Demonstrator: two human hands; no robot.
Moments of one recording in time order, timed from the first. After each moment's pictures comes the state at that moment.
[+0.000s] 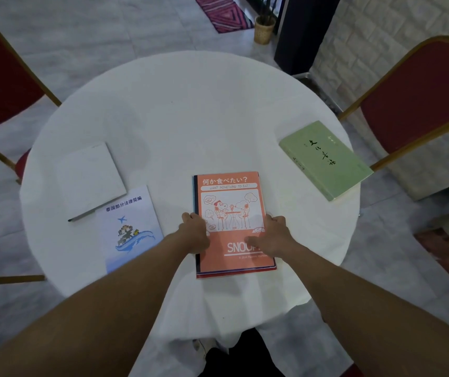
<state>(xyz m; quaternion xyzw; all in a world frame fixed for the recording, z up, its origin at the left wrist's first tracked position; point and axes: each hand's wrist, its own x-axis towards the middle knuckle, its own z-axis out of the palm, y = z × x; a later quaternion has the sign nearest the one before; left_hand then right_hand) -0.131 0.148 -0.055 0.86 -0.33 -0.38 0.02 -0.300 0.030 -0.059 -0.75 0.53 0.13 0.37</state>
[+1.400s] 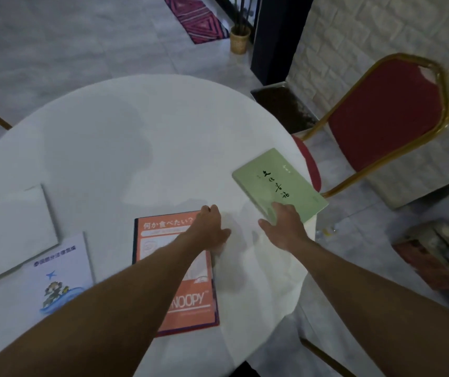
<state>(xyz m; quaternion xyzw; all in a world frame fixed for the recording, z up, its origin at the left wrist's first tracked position) -0.188 -0.030 -0.002 0.82 -0.44 -0.35 0.08 -0.355 -0.141 -0.012 -0.77 0.55 0.05 0.31</state>
